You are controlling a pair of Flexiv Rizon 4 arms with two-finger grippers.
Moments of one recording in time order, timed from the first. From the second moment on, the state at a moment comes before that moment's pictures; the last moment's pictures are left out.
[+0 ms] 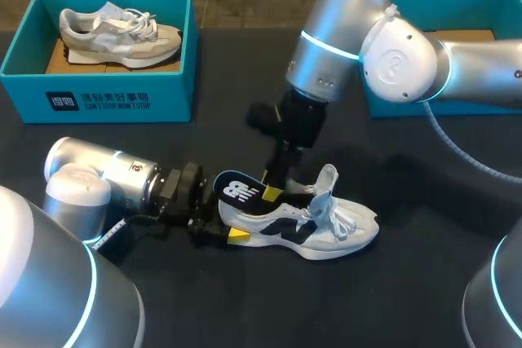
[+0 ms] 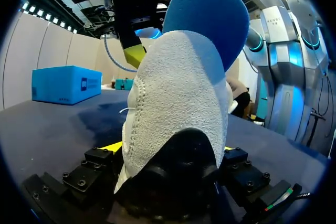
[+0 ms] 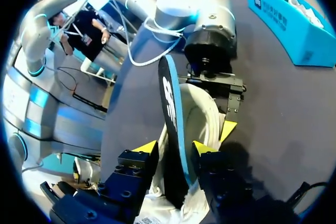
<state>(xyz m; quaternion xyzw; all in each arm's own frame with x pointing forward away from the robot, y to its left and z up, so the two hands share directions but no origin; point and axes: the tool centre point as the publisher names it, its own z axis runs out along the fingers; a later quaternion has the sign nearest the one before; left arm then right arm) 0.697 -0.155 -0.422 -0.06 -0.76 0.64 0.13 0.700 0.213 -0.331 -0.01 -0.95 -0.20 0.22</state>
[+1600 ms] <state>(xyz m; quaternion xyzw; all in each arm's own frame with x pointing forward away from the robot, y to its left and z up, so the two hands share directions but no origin) 0.697 -0.155 -0.422 -0.06 -0.76 0.64 0.13 0.690 0.223 -0.342 -0.03 -0.93 -0.25 0.26</state>
